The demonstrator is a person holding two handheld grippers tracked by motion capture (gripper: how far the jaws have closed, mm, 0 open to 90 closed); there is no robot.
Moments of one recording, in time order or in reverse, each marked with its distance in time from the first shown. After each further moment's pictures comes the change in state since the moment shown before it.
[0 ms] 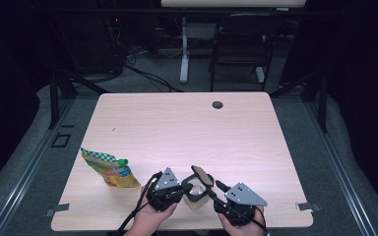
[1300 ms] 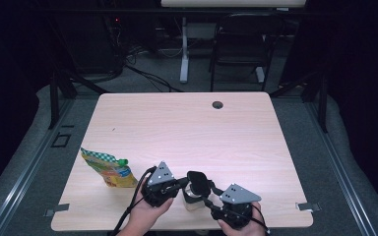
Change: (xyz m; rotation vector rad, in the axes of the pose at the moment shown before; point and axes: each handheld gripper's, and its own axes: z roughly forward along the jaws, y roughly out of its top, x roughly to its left) left arm 0.004 0.016 -0.019 -0.039 0.017 -0.008; right arm 0.002 -0.002 0.004 0.136 0.128 -0.059
